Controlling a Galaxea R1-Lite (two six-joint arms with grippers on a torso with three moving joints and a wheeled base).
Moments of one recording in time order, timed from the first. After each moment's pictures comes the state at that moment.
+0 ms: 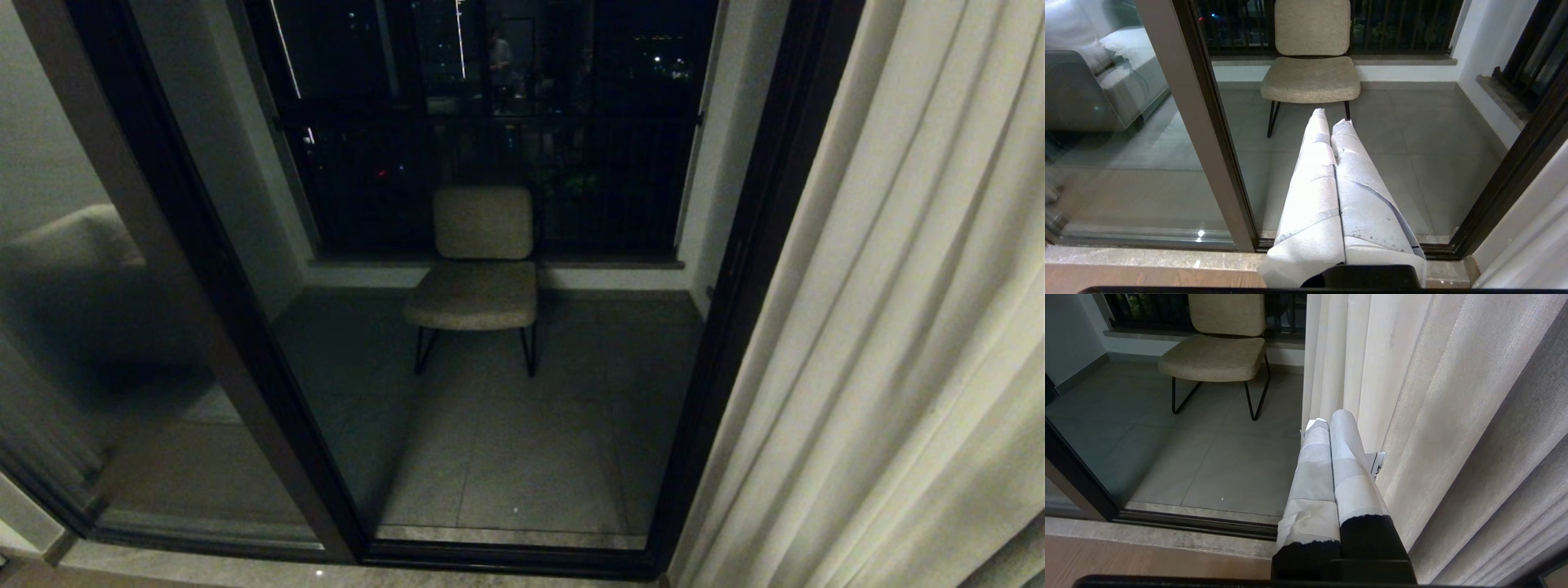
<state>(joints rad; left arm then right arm) 0.00 0.00 0.00 0.00 -0.01 0.00 0.00 0.00 0.00 0.01 0.03 -0.05</state>
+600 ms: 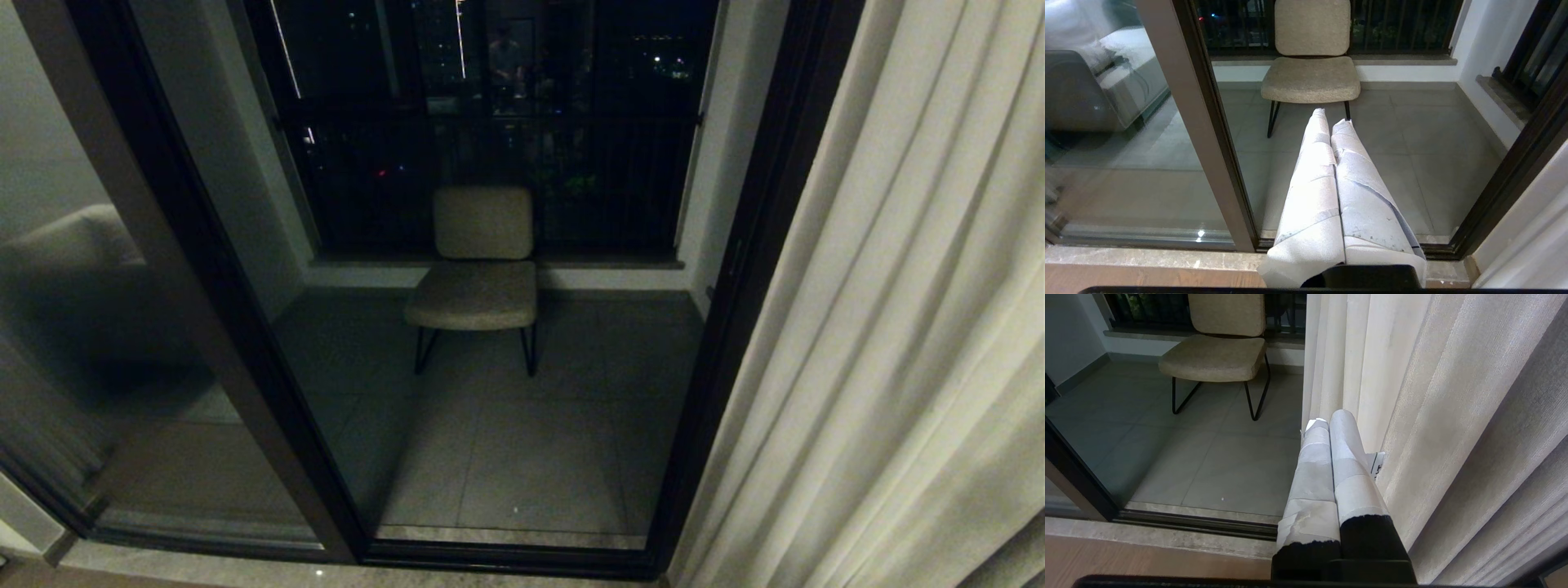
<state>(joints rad) 0.00 0.00 0.00 0.00 -0.01 0.00 0.00 0.00 0.00 0.01 0.03 -0.05</state>
